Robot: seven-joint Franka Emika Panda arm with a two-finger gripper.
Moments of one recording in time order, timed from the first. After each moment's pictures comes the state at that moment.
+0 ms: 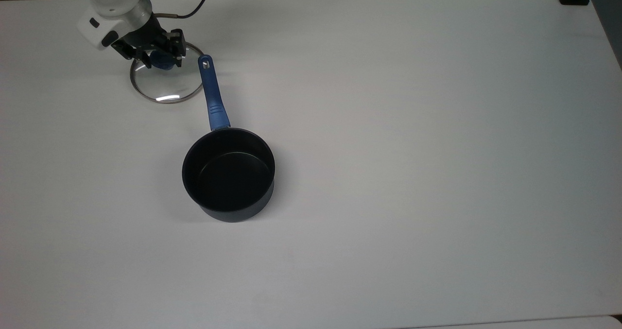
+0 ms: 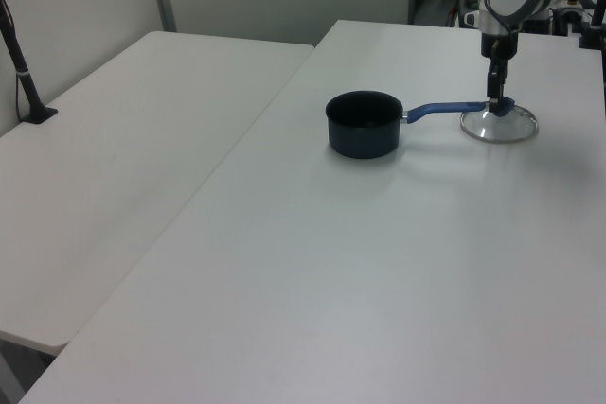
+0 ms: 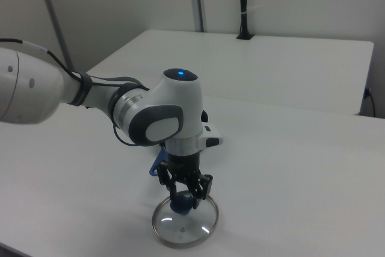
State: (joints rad) arm -0.15 0.11 -0.26 -2.13 0.05 2.13 -0.49
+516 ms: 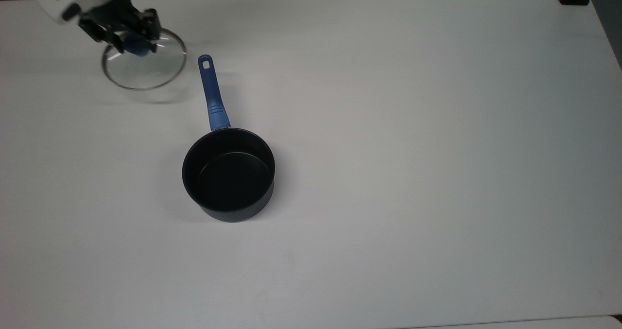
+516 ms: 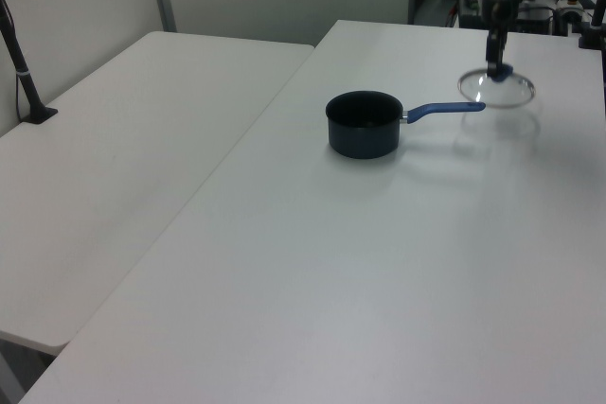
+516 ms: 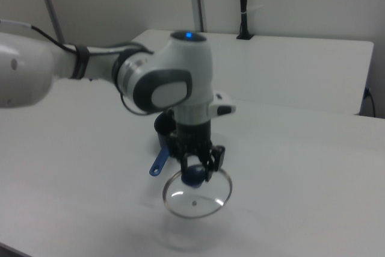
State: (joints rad) arm -0.19 0.09 -0.26 -1.95 0.05 1.97 -0.49
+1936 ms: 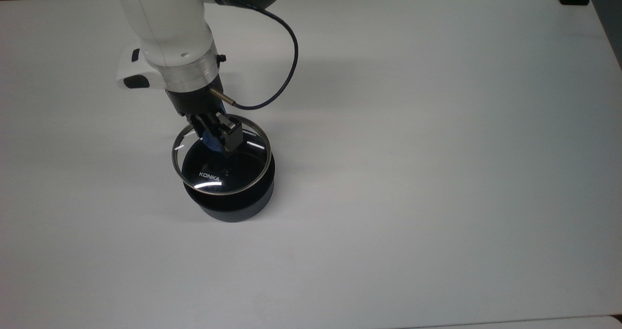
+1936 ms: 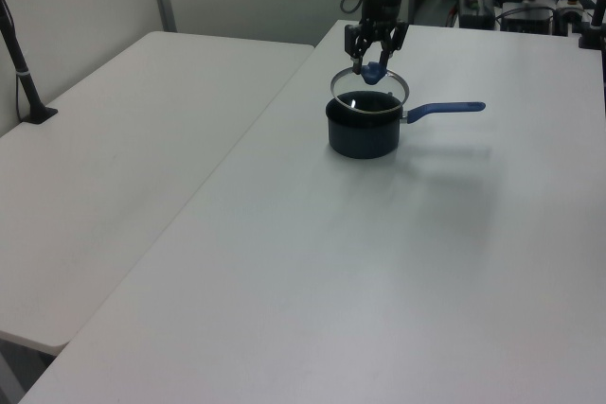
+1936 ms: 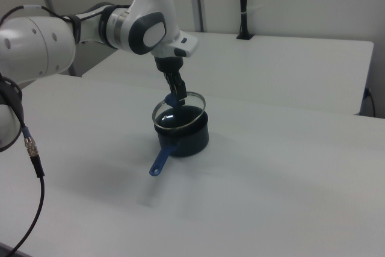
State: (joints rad) arm -0.03 0.46 -0.06 -1.36 0.09 1.98 0.56
